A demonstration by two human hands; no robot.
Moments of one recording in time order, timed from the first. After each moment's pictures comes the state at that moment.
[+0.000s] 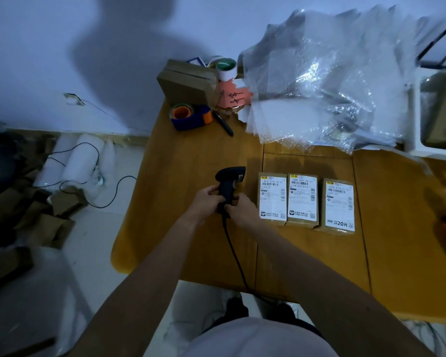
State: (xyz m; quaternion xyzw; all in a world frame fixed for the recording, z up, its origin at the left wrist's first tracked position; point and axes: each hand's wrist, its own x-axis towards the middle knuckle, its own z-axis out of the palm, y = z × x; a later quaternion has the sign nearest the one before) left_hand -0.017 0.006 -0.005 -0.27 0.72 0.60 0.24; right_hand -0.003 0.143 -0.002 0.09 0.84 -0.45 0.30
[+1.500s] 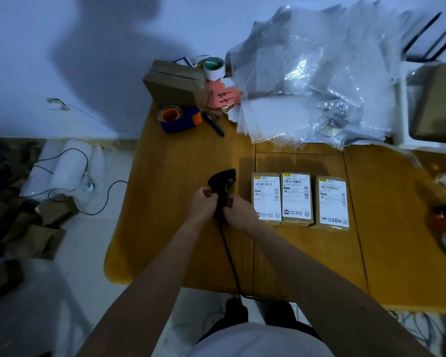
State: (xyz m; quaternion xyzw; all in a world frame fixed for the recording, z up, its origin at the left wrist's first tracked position) left_hand -0.021 0.022 -0.015 -0.28 0.79 0.51 0.18; right_hand -0.010 0.153 -0.010 0.05 0.87 -0.39 0.30
